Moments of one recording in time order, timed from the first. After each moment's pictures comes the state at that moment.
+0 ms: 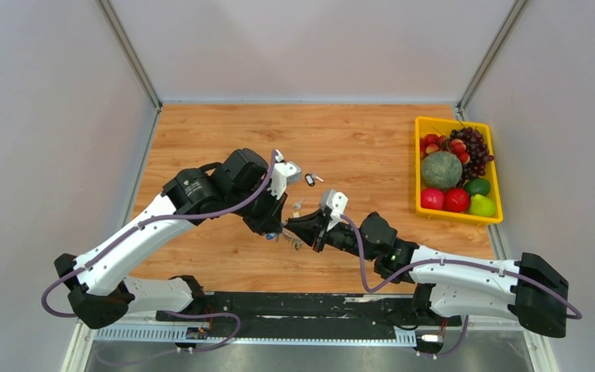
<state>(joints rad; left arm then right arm) -0.91 1.19 1.43 -1.13 0.25 -0.19 1.14 1.04 0.51 0.63 -0.04 0.11</state>
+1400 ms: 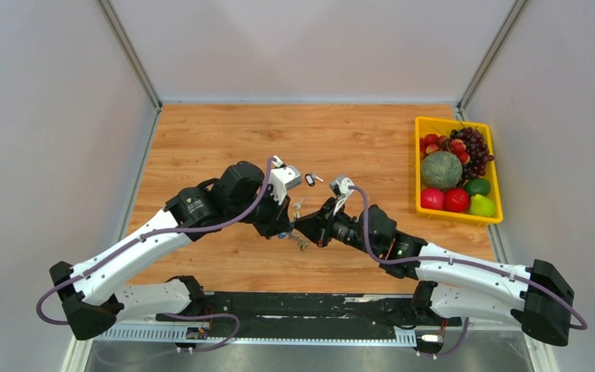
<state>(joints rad) -0.92 1.08 1.17 -0.79 0.26 -0.20 1.08 1.00 0.57 0.36 0.02 0.55</state>
